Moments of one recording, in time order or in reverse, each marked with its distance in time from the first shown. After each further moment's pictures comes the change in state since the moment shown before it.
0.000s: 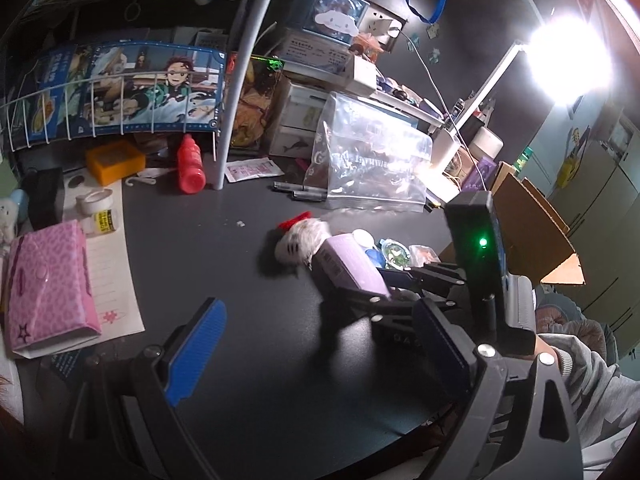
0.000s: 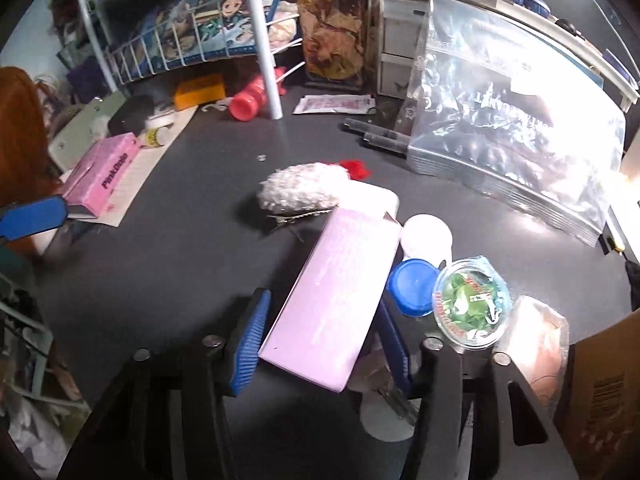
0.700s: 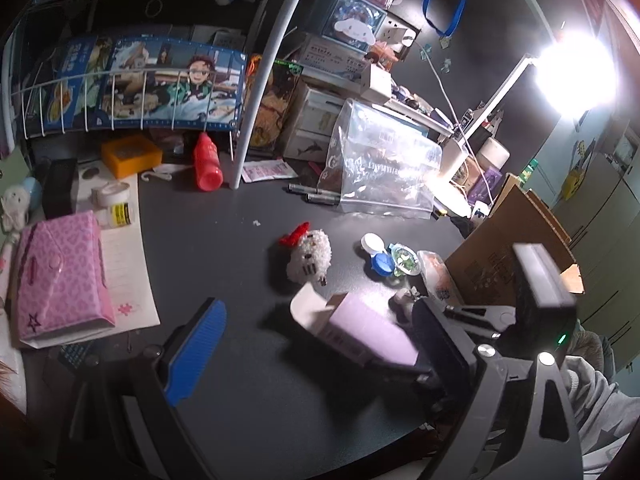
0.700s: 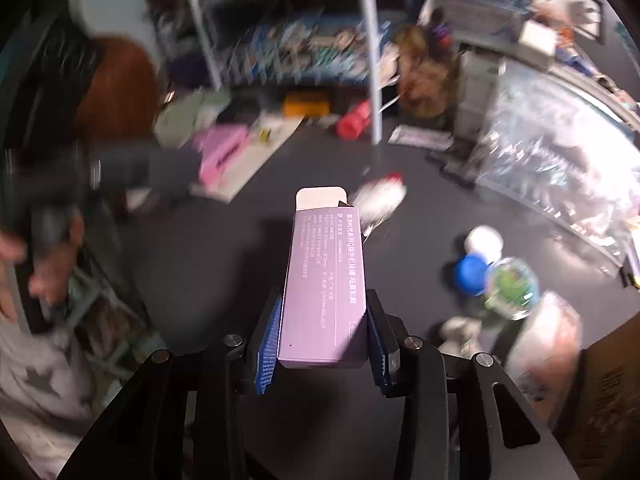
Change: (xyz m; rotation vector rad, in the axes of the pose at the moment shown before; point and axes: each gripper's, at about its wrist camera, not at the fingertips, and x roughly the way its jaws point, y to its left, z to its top) left arm -0.006 0.013 -0.004 -0.036 -0.004 0.013; right arm -0.042 0.040 -0.041 -0.209 -0.066 0.205
